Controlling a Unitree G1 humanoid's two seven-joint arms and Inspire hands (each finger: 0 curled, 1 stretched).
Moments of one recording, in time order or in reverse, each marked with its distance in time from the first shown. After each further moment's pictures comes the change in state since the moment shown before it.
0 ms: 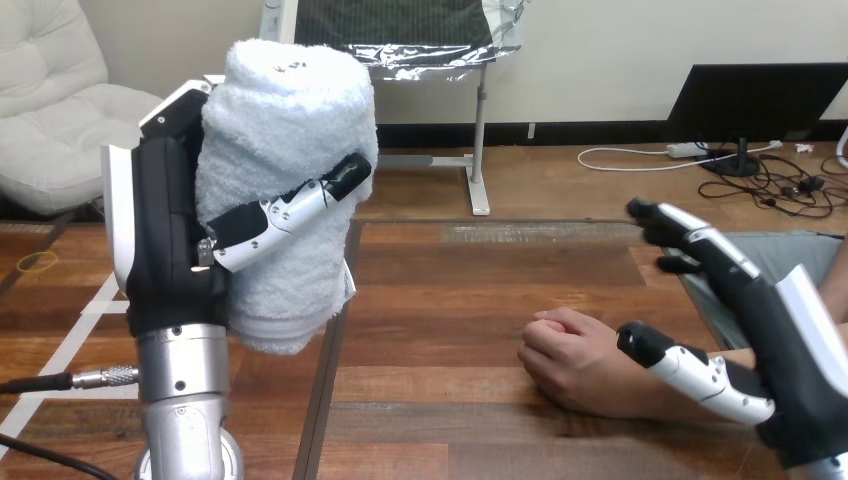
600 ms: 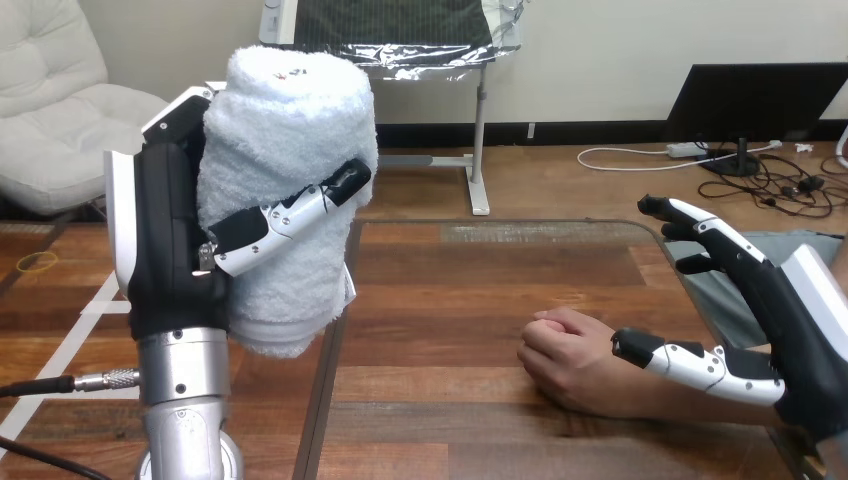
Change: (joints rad) left arm 0.002 -0.002 0.006 0.022 -0.005 -0.024 -0.008; right arm -0.064 -0.122 -0.035 0.041 -0.058 0.052 0.031
